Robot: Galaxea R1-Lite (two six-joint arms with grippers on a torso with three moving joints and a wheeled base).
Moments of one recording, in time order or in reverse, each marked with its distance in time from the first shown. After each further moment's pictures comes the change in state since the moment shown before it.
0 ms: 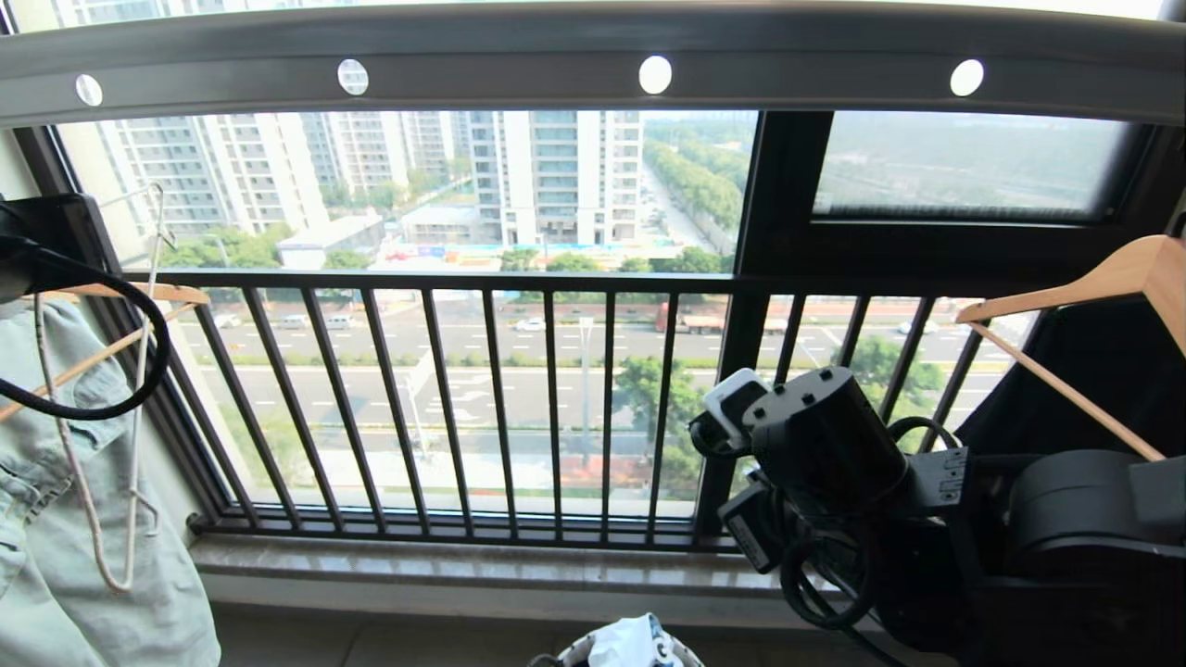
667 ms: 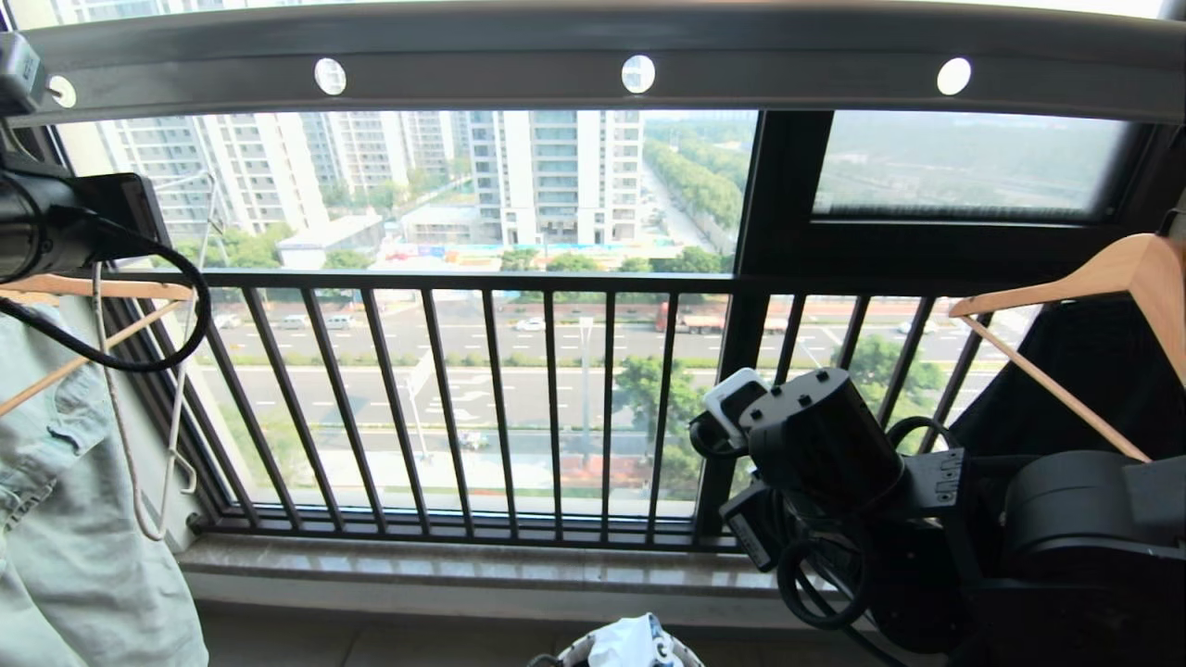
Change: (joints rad) left arm 0.010 0.119 -0.117 0.002 -0.072 0.019; right arm 0.003 0.005 -0.002 0.000 -0.023 -0.001
